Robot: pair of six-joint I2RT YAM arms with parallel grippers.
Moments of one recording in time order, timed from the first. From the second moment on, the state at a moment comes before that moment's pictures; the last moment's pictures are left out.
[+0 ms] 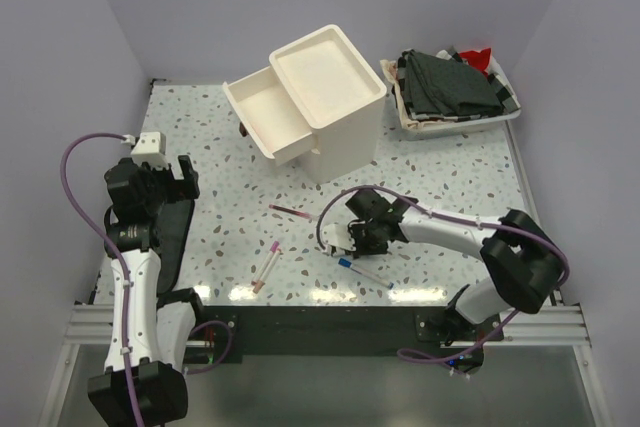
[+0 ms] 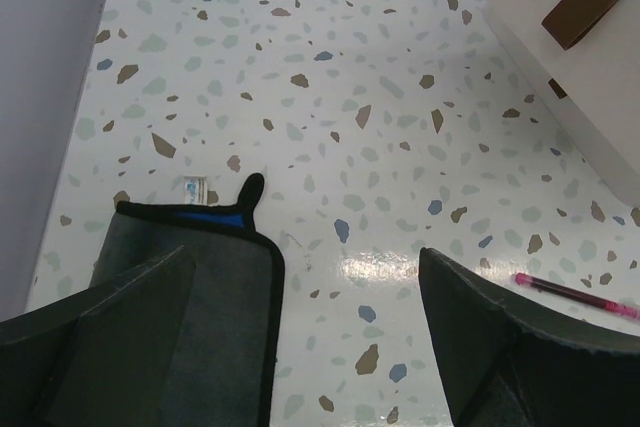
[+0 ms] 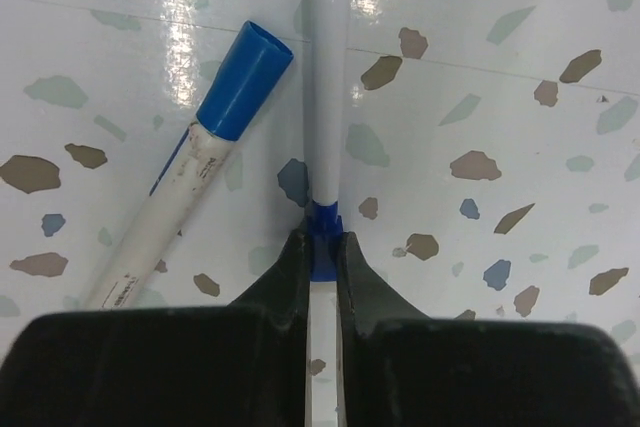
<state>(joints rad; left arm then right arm) 0.26 0.77 0.67 -0.31 0.23 0.03 0.83 1.50 0.80 -0.56 -0.18 -0.88</state>
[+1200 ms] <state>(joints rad) 0.27 0.73 0.66 -0.29 0.23 0.01 0.82 2.04 2.25 -0.83 -0.22 -0.18</state>
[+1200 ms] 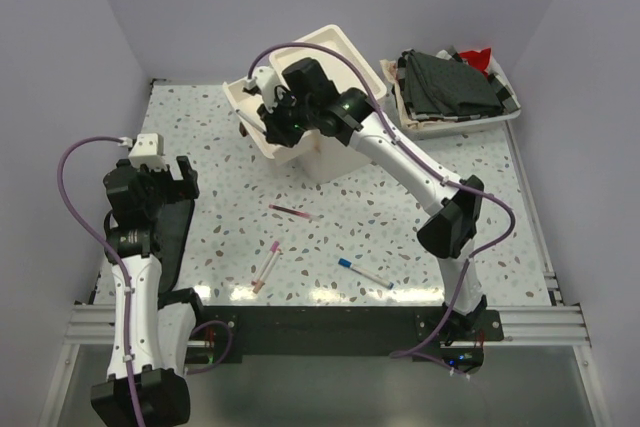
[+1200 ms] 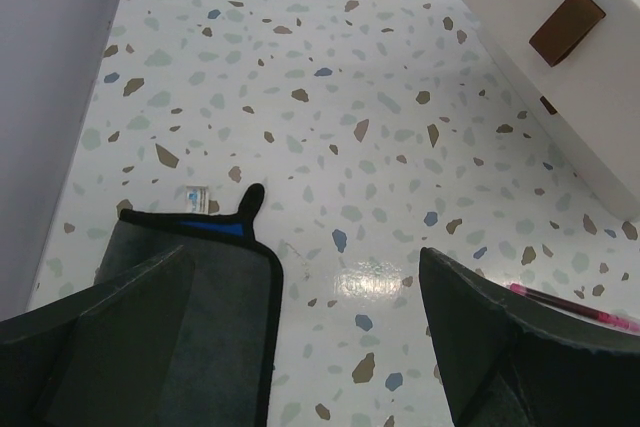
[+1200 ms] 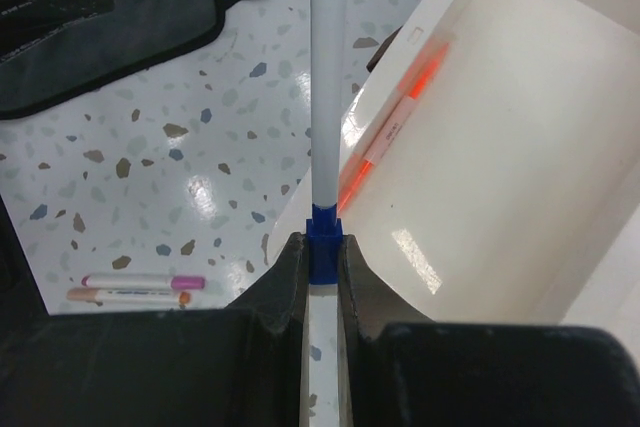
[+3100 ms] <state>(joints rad) 0.30 0.81 0.66 -0.32 0.22 0.07 0.85 1.84 1.14 -0.21 -0.27 -0.61</state>
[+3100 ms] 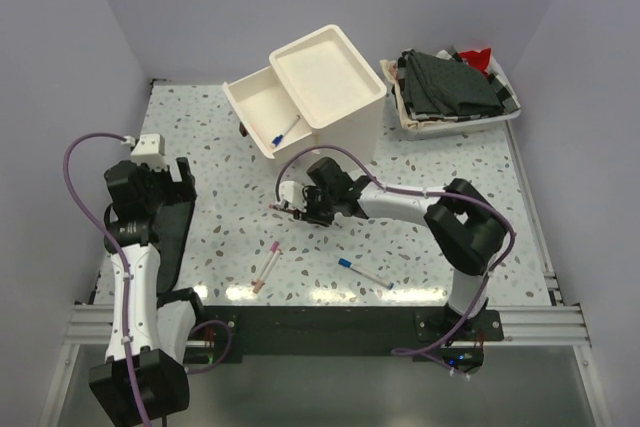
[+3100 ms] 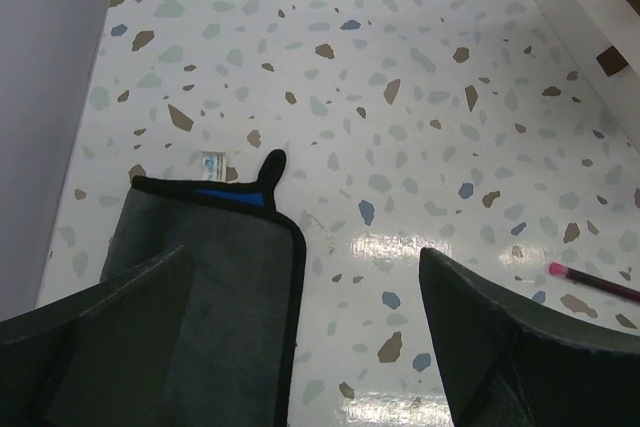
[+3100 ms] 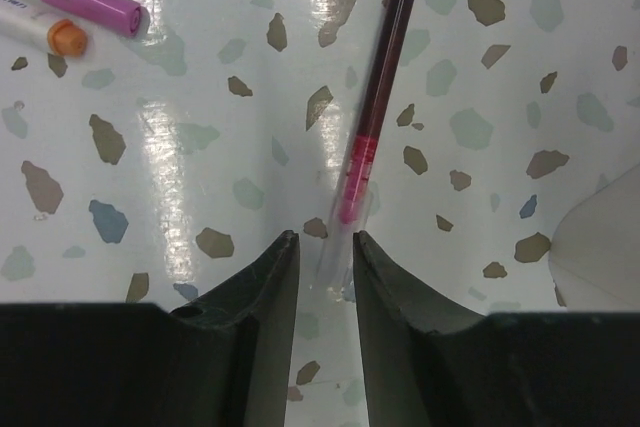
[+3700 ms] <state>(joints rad) 0.30 0.82 0.67 -0.31 0.22 0.07 0.85 1.88 1.18 -0.28 -0.26 -0.59</state>
